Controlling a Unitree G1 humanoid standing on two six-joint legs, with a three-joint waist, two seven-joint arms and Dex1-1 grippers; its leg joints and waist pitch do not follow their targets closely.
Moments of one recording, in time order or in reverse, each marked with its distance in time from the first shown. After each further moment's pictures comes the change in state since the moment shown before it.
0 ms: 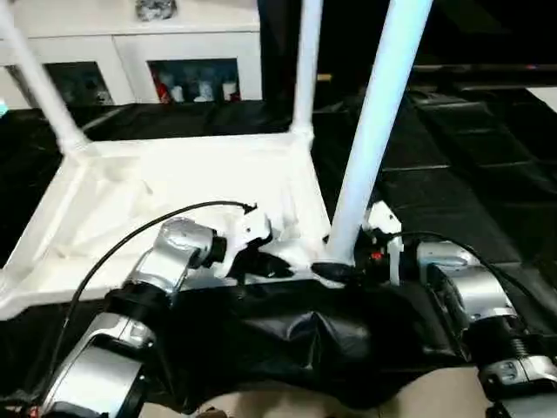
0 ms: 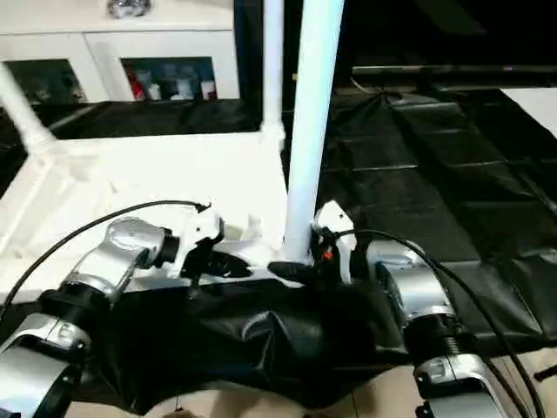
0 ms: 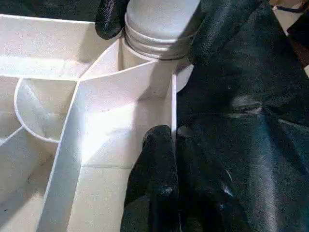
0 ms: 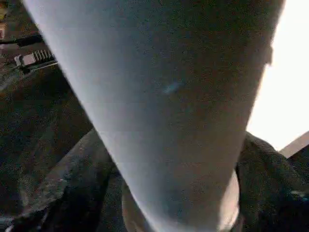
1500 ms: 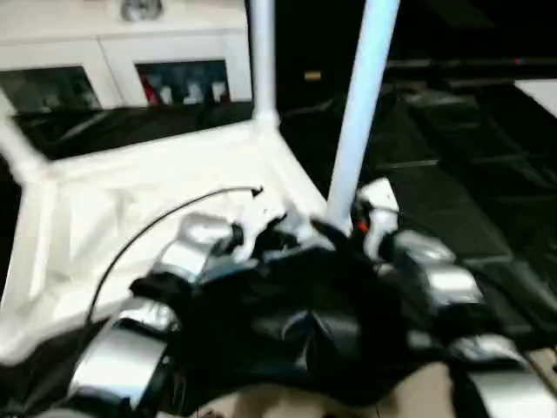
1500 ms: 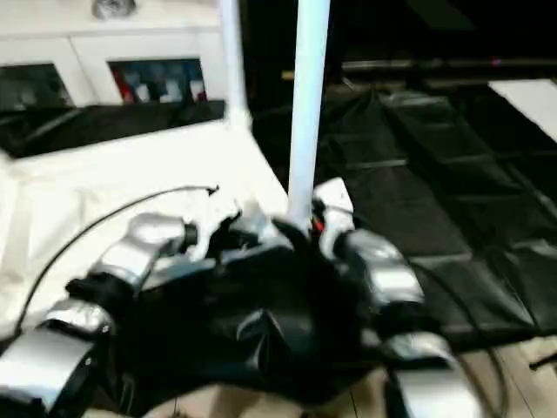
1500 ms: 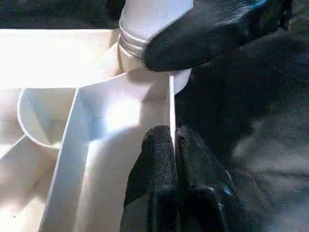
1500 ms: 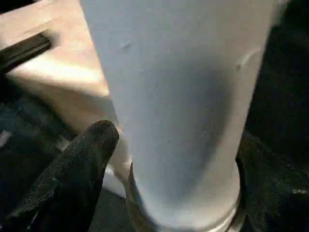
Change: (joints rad) left arm -0.075 -0.084 0.045 0.133 0.038 -0.022 0.218; right arm -0.076 0.101 -0.101 0.184 -0.026 -0.110 -0.269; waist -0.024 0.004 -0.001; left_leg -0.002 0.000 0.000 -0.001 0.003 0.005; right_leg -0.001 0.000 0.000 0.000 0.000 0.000
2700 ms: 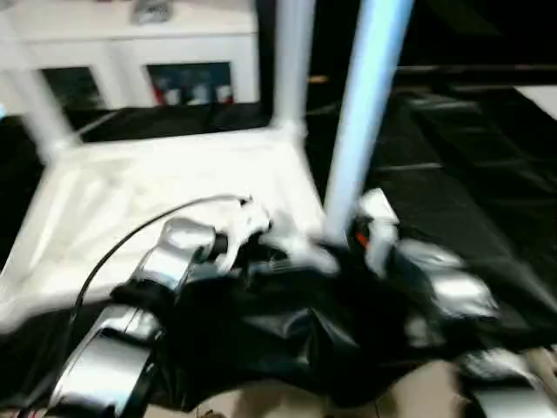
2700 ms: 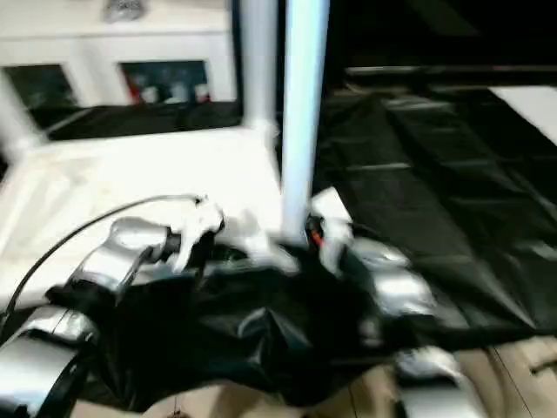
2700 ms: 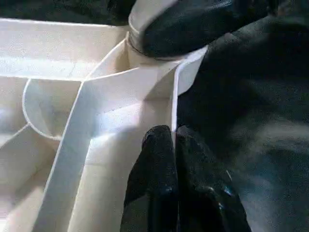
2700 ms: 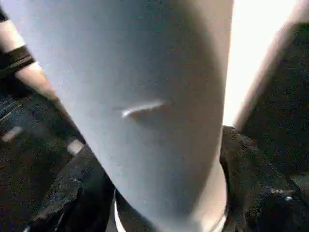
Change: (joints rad) left arm 0.005 0.013 0.013 0.013 -0.007 0.008 0.046; right arm -0.005 0.101 -0.030 -0.023 -0.006 0.081 -0.225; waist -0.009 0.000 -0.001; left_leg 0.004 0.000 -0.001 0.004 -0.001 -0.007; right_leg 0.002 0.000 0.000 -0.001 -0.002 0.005
